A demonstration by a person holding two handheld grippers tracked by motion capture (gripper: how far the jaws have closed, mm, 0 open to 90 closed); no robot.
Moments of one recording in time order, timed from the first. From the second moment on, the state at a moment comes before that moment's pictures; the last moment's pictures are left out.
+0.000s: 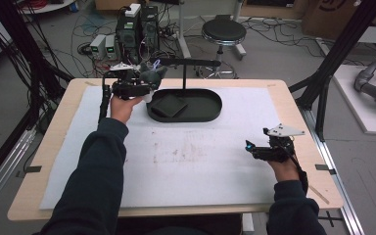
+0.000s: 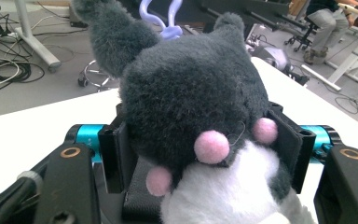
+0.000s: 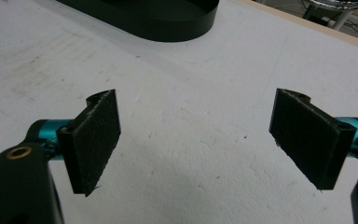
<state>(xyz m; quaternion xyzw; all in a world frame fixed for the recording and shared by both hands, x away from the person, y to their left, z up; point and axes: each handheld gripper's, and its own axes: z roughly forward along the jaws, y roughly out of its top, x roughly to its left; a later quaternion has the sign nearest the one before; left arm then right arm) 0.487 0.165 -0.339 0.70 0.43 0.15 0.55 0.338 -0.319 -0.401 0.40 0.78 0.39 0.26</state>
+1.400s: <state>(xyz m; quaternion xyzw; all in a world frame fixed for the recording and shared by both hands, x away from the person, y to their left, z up) 0.494 0.176 -0.319 0.65 0.43 0.15 0.61 0.339 -0.321 -0.401 0.40 0.78 0.39 0.26</state>
